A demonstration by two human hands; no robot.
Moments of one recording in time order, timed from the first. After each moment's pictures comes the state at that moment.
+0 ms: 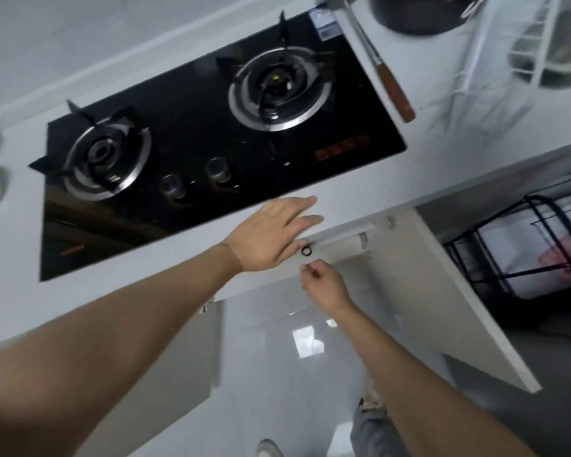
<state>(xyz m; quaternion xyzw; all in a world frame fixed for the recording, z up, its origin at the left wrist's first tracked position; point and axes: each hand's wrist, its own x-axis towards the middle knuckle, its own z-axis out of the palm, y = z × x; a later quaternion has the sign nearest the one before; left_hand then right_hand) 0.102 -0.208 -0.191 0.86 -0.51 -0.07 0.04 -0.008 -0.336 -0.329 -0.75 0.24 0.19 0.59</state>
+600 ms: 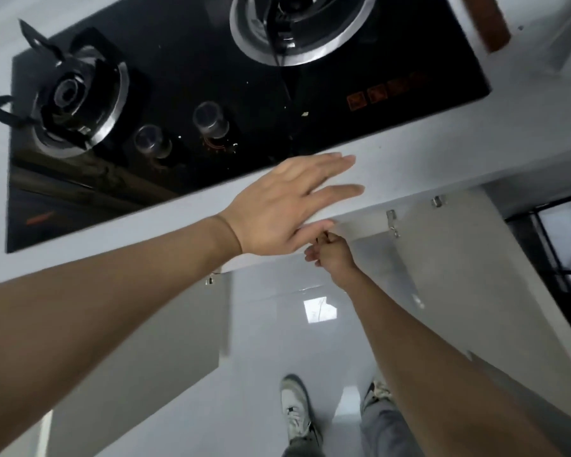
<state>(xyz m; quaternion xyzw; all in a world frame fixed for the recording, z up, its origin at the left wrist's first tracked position) 0.118 -0.219 -0.210 0.84 -0.54 -0.03 0.07 0.050 -0.323 -0.417 -0.58 0.33 0.30 0.68</state>
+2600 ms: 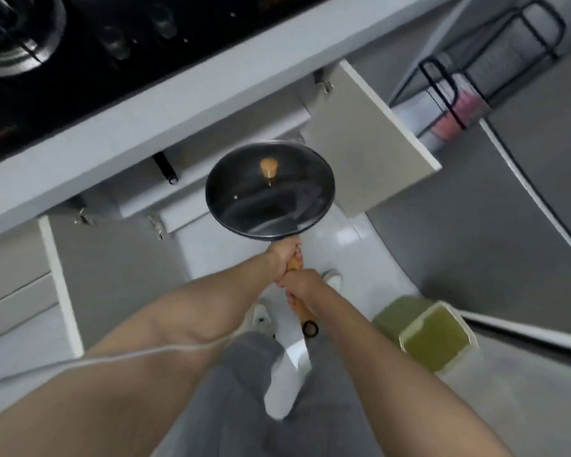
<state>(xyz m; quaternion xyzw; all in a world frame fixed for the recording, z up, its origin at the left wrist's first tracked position) -0.202 -0.184 -0.281 0.60 0.33 -0.53 0.50 -0.279 -0.220 -0.249 -0.55 0.51 0.38 0.55</state>
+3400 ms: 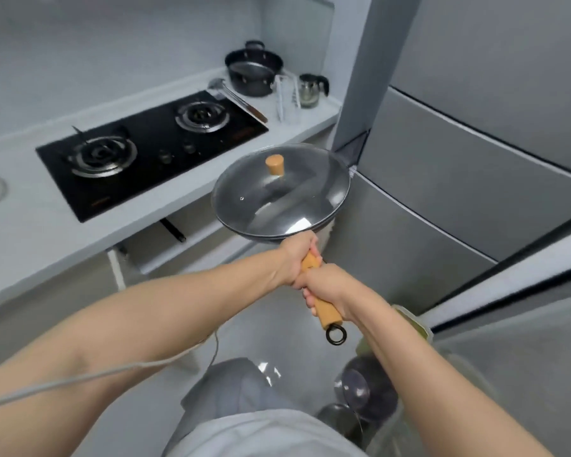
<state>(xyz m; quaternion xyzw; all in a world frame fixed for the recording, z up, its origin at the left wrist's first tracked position) -0.384 -0.110 0.011 0.59 0.08 -0.54 0.59 -0.487 -0.123 0.054 -0.62 0.46 0.14 0.63</state>
